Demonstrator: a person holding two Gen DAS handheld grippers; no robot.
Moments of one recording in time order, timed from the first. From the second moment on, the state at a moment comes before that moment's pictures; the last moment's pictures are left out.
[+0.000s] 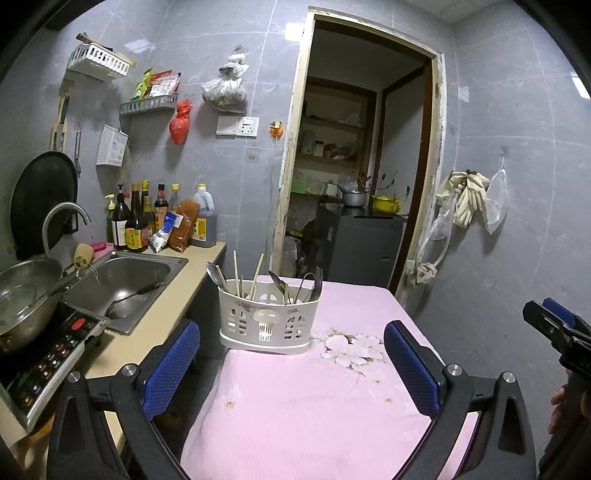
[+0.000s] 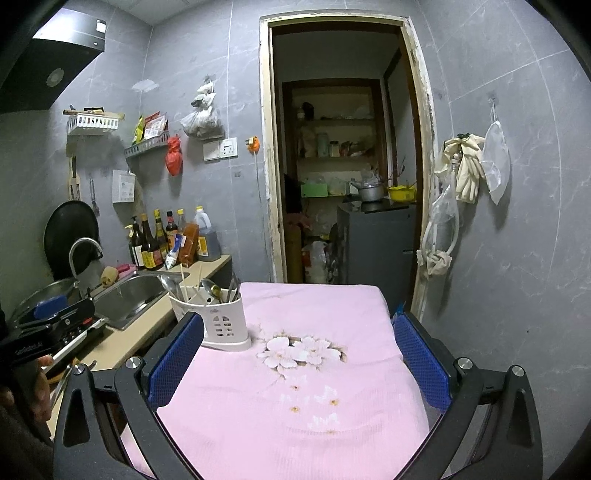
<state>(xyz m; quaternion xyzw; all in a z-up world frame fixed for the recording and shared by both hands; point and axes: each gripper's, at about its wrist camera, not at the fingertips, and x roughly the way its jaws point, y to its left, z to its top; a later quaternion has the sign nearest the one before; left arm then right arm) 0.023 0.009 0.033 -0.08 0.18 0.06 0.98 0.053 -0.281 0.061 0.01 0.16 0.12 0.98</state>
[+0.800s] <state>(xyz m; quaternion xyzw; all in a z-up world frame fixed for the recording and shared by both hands) 0.019 0.005 0.030 -0.07 0.19 0.06 0.98 0.058 -0.287 0.052 0.02 0.18 0.12 0.98</state>
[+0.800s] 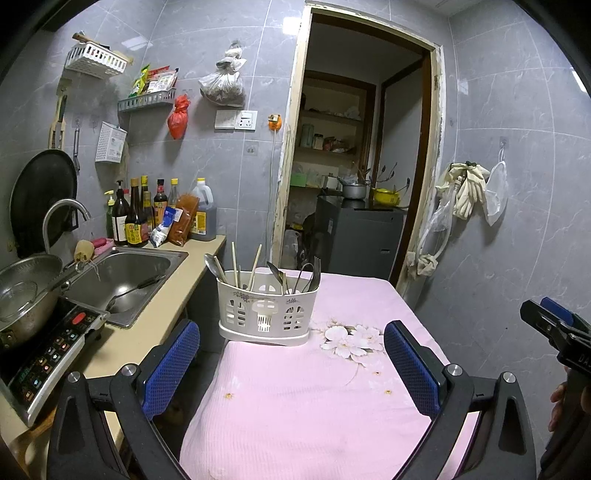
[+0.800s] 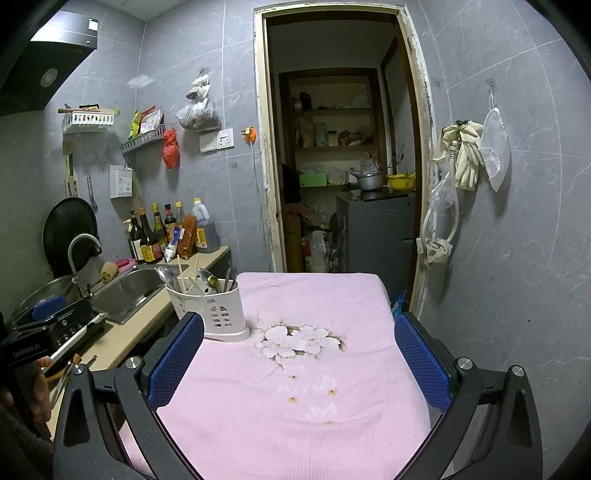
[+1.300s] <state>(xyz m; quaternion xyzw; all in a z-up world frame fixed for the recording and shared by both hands) 0.020 0.005 0.030 -0.07 0.19 0.06 0.98 0.059 -0.288 0.052 0.02 0.18 0.12 0.98</state>
